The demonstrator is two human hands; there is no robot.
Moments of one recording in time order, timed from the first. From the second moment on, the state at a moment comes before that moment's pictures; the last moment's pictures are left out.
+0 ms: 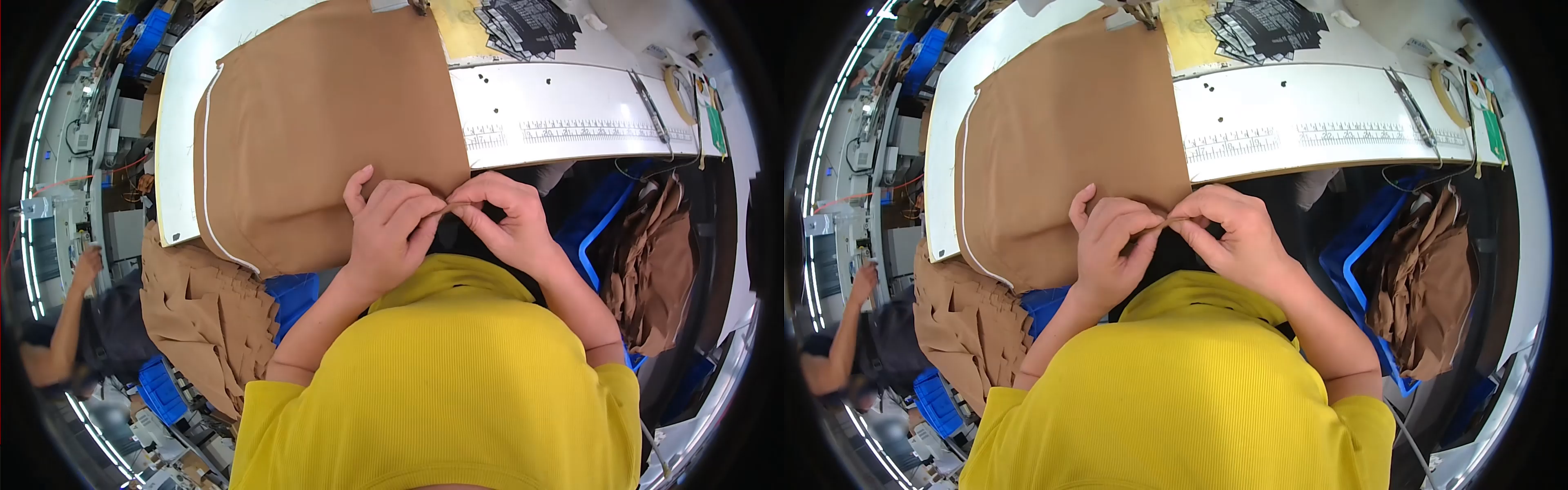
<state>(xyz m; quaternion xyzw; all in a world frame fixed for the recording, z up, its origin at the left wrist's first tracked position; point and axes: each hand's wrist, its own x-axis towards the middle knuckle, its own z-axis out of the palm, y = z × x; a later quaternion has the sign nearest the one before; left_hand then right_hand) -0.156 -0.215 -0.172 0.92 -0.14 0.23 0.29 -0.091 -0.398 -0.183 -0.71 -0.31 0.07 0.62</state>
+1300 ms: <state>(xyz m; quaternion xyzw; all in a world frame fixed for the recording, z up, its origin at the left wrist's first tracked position) -0.152 -0.215 -0.163 0.89 -0.30 0.24 0.23 0.019 -0.394 -0.134 -0.81 -0.48 -0.15 0.29</state>
